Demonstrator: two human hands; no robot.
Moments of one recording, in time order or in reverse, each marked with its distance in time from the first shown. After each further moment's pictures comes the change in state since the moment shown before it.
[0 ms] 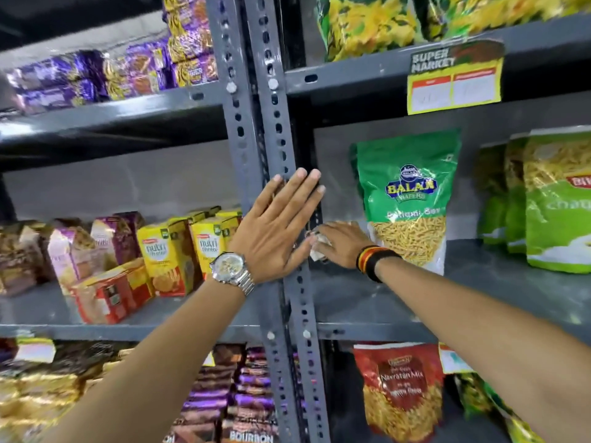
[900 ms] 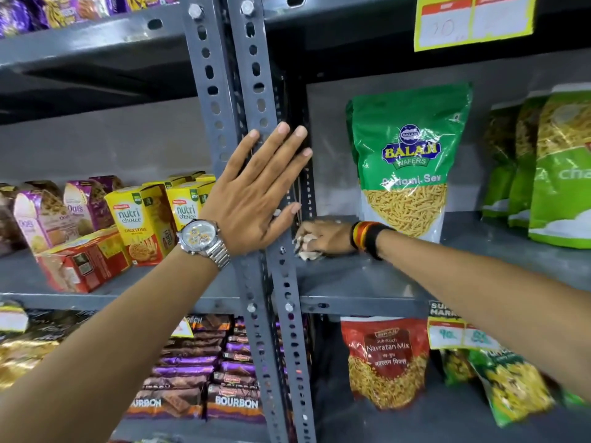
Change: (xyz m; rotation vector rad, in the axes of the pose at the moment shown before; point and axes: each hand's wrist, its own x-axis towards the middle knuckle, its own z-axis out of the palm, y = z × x) left_hand -0.001 0.002 -0.002 0.011 0.038 -0.004; right_hand 0.007 0.016 0.041 0.219 -0.479 0.007
